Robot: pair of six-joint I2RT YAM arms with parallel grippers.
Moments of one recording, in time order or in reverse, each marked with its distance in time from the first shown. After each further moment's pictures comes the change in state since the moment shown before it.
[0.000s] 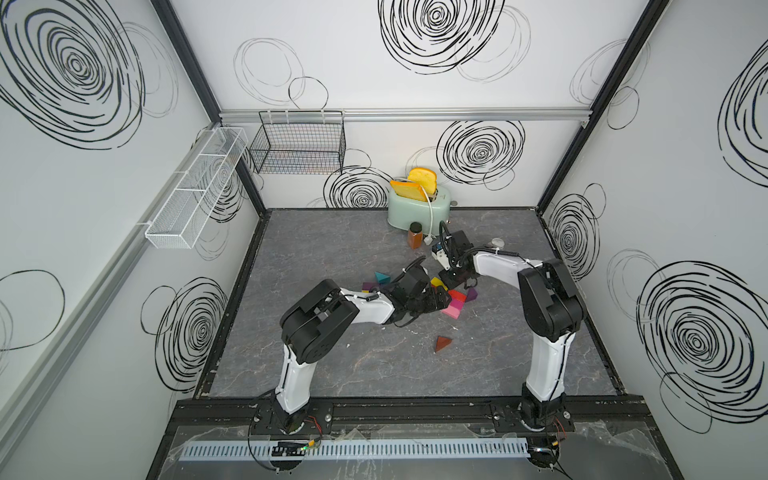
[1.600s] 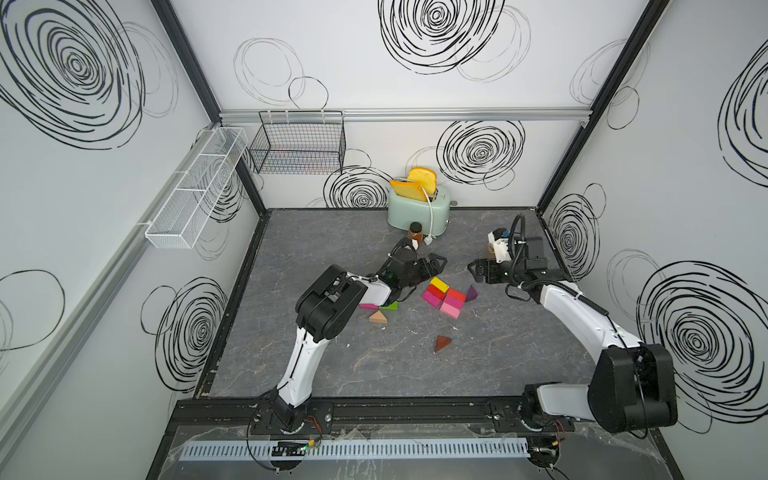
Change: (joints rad) left arm 0.153 0.215 0.156 0.397 0.028 -0.060; right arm -0.267 -0.647 -0.391 0.183 -0.297 0.279
